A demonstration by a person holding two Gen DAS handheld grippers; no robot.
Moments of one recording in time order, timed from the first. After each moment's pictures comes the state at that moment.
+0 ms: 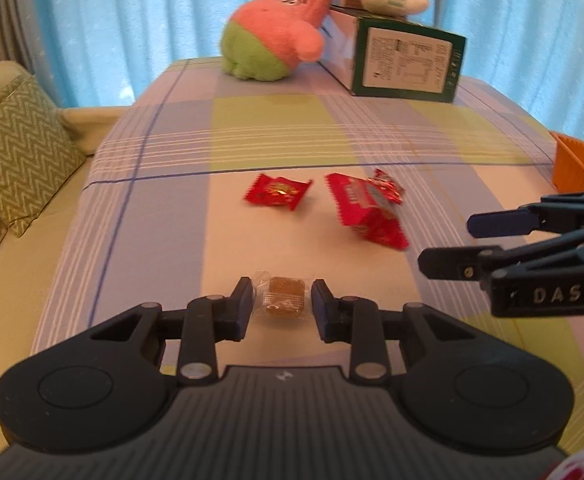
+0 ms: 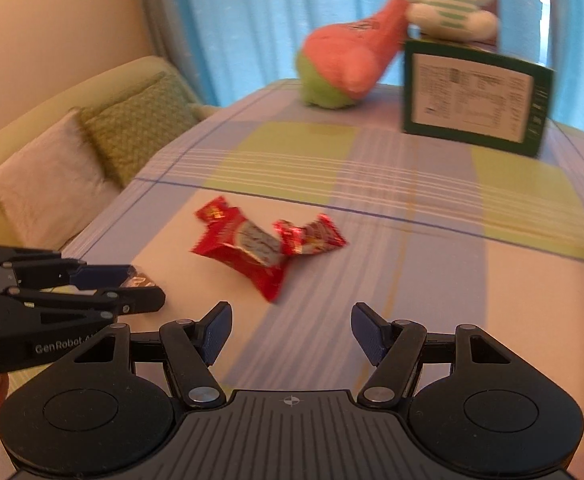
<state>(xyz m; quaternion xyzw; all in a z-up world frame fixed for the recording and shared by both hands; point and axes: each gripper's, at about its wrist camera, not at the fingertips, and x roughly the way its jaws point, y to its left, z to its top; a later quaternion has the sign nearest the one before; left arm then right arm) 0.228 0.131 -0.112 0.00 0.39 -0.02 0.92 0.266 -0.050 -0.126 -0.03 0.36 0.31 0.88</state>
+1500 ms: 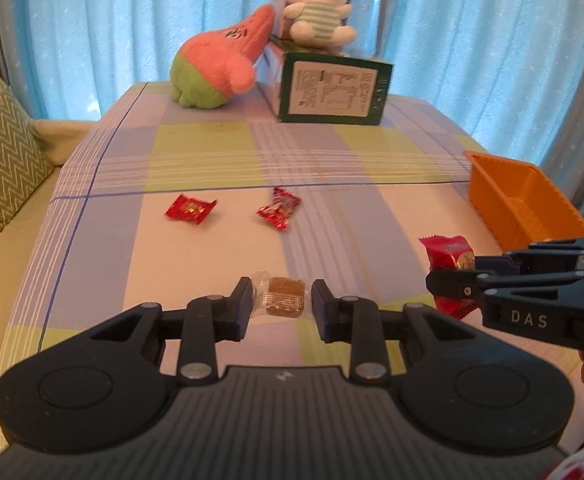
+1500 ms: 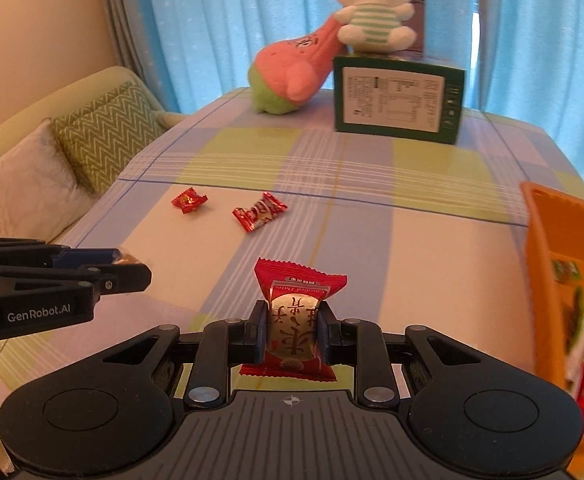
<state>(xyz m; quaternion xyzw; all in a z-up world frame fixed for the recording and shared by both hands) 0.174 0.066 -0.054 -0.02 0.37 -0.08 0.92 0.184 -0.130 -0.075 -0.01 0.37 0.21 0.90</state>
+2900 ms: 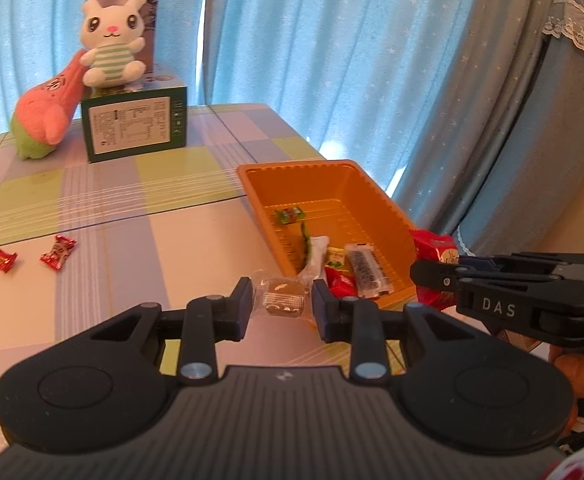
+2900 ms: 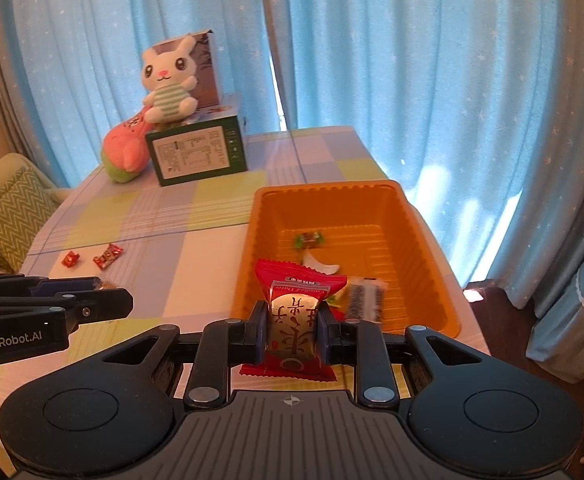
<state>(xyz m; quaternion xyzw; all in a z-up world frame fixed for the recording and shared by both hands) 0.131 -0.134 0.017 -0.01 0.37 -0.23 0.90 0.092 -0.331 0.002 0.06 0.34 0.04 0.94</state>
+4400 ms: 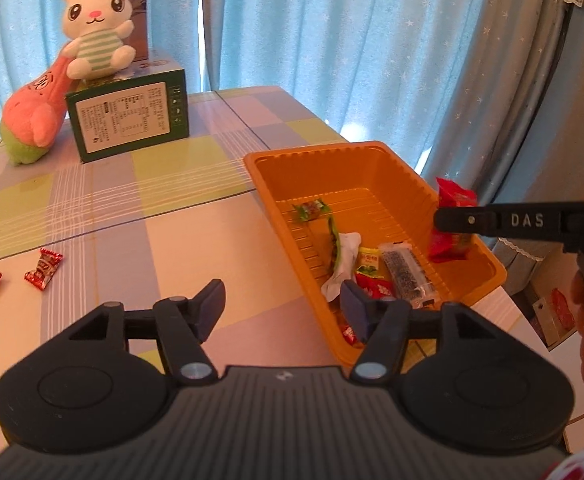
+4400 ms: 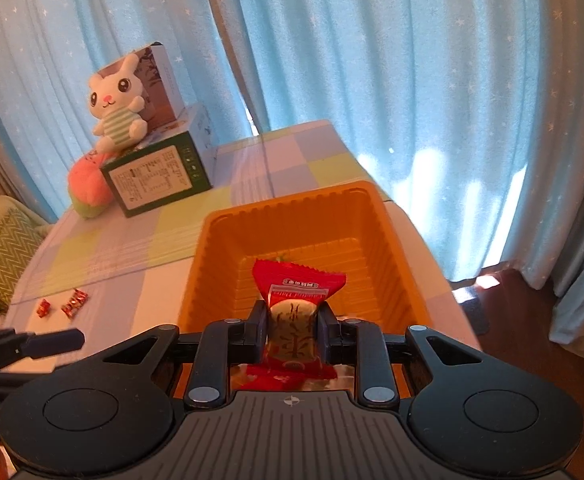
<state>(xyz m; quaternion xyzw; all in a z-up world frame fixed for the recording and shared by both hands) 0.182 -0.160 -0.023 0.03 0.38 -0.20 0.90 0.171 -0.386 -0.026 0.14 0.35 0.05 0.92</state>
